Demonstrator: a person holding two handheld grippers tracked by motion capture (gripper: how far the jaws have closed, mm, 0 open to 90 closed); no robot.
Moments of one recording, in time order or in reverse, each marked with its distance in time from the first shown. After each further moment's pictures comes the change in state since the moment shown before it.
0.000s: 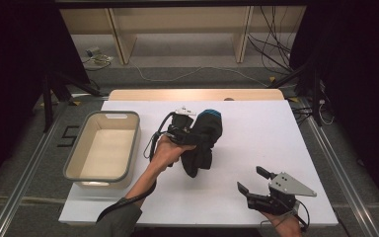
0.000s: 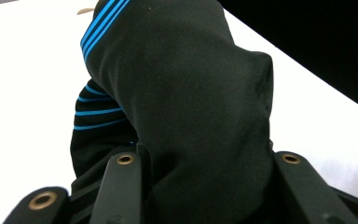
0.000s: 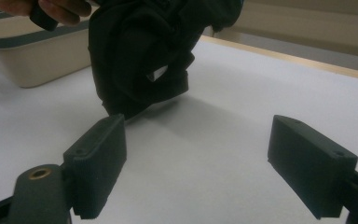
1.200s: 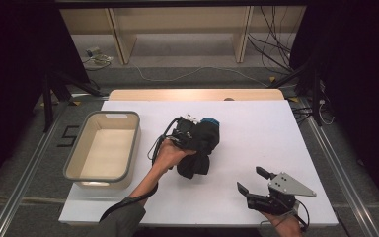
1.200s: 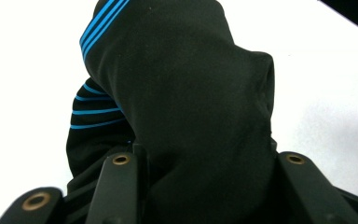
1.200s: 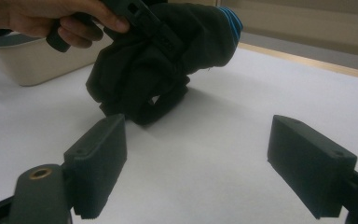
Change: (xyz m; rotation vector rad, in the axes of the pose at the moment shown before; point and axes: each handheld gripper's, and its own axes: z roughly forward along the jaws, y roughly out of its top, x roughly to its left) left arm 0.008 -0.015 0.029 0.123 0.078 0.039; right arm 0.000 0.000 0.001 0.004 0.001 -0.001
